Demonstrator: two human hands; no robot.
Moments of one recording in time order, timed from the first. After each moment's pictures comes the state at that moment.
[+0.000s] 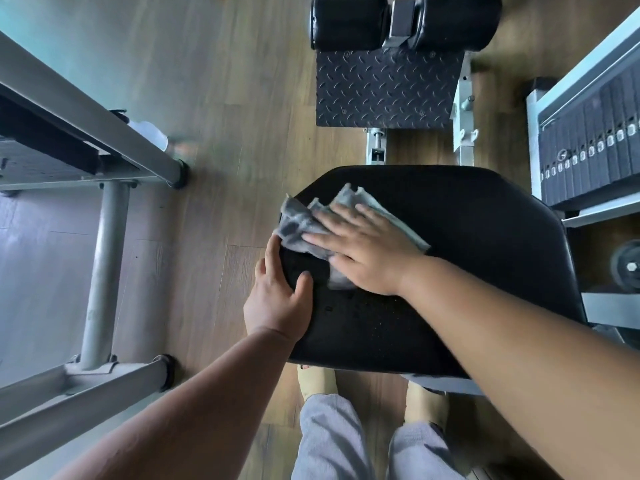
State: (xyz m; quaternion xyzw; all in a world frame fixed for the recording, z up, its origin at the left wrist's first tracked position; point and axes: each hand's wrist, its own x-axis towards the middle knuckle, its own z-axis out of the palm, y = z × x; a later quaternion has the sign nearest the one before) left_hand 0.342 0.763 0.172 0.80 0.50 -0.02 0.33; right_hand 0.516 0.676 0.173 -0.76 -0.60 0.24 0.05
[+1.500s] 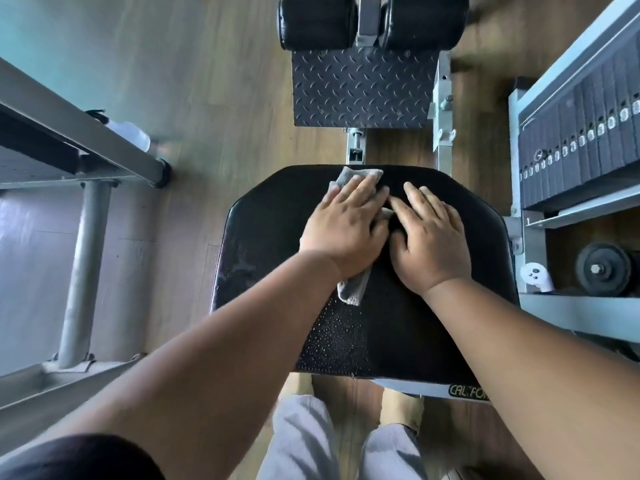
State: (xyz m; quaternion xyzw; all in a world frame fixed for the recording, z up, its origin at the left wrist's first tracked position) left_hand 0.513 0.707 0.170 0.97 0.16 -0.06 0.19; right_hand 0.581 0.565 0.152 -0.92 -0.35 0.09 0.15
